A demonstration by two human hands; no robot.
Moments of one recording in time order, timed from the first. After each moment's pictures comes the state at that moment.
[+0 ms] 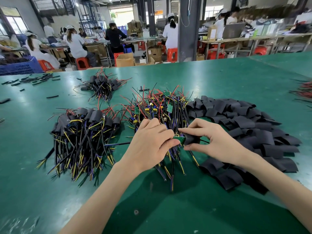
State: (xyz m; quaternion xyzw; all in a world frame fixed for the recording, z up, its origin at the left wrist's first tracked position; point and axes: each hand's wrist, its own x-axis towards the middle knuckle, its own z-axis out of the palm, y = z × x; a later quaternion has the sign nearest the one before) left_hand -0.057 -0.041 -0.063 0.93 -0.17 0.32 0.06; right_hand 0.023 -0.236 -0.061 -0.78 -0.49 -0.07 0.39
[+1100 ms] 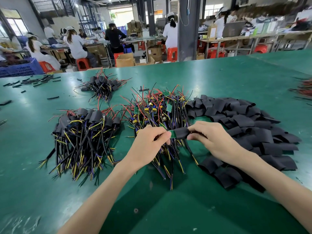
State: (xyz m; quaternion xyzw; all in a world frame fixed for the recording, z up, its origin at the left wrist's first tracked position) left_hand -0.055 -0.041 -0.070 0.91 -0.02 0.16 0.38; right_hand 0.027 -0.237 -0.064 -0.82 -0.47 -0.12 0.32
